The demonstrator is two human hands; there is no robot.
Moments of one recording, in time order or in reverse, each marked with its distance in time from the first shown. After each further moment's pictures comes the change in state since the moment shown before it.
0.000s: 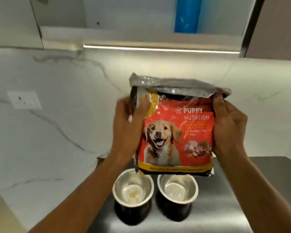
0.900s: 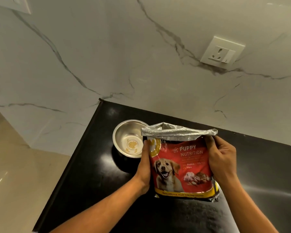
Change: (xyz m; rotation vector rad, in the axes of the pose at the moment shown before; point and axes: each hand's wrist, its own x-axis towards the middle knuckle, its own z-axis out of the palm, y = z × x) left_hand -0.150 -0.220 -0.009 -0.447 -0.080 -1.042; right_hand -0.068 0.158 -0.068 -0.474 -0.315 0.342
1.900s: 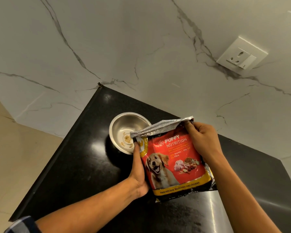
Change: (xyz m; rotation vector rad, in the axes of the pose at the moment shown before) left_hand 0.025 -0.030 -0.012 -0.392 0.077 -0.219; right_hand 0.061 -0.022 0.049 -0.514 -0.260 0.126
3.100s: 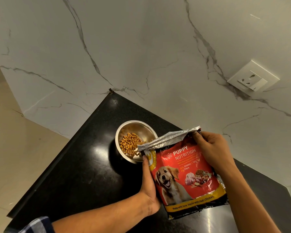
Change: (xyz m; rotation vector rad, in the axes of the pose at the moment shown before) left_hand -0.004 -0.014 0.028 -0.148 0.023 -0.034; right_hand 0.004 -0.028 -0.018 -0.147 -0.093 -0.071
